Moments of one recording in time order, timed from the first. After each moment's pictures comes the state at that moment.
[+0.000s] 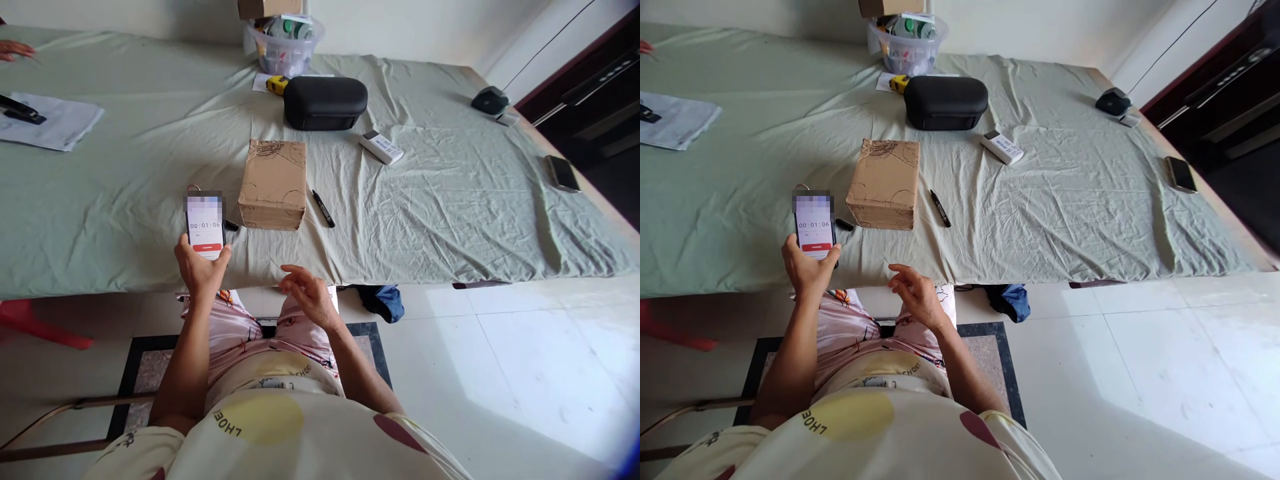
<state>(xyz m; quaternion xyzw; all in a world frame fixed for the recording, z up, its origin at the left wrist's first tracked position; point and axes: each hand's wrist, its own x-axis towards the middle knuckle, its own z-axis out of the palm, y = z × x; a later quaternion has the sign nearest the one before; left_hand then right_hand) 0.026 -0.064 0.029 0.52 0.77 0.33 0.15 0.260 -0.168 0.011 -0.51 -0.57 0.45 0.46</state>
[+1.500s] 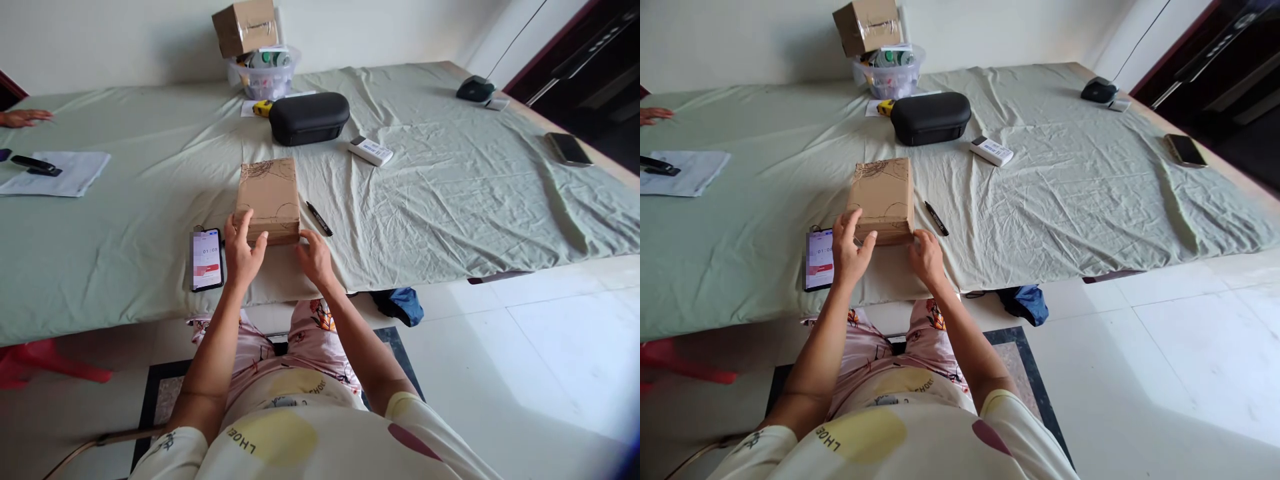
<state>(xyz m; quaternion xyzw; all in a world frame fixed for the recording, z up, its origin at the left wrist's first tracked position) 0.092 0.000 0.024 0.72 0.49 0.47 0.16 0.294 -0.052 -0.026 -0.65 -0.58 0.15 0.46</state>
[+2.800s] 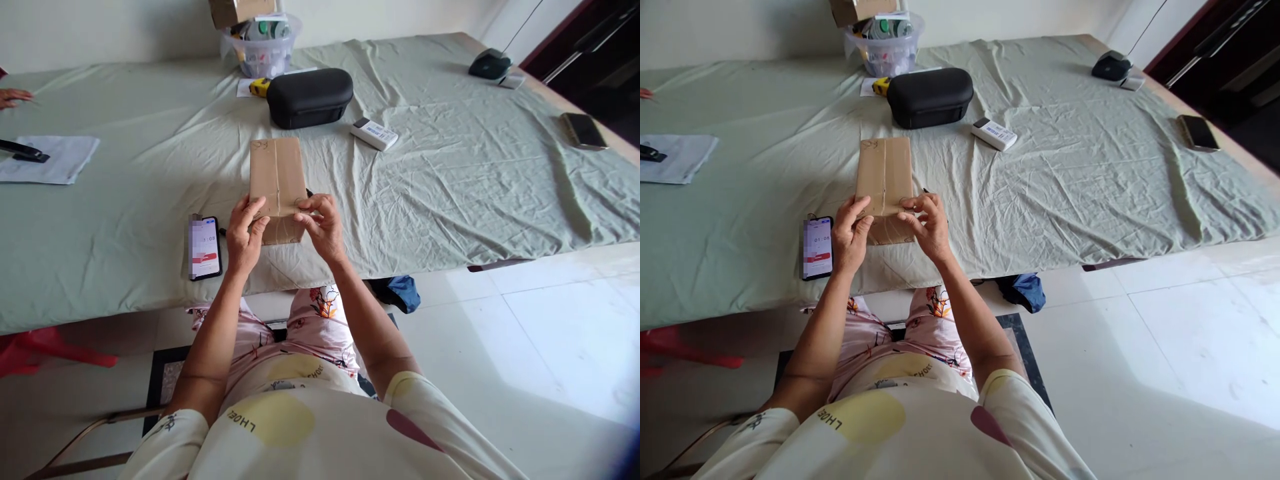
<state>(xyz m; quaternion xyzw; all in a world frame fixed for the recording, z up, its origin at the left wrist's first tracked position) 0.095 0.002 0.035 0.75 0.39 0.50 0.21 0.302 -0.041 0.036 -0.52 -0.57 0.19 0.60</state>
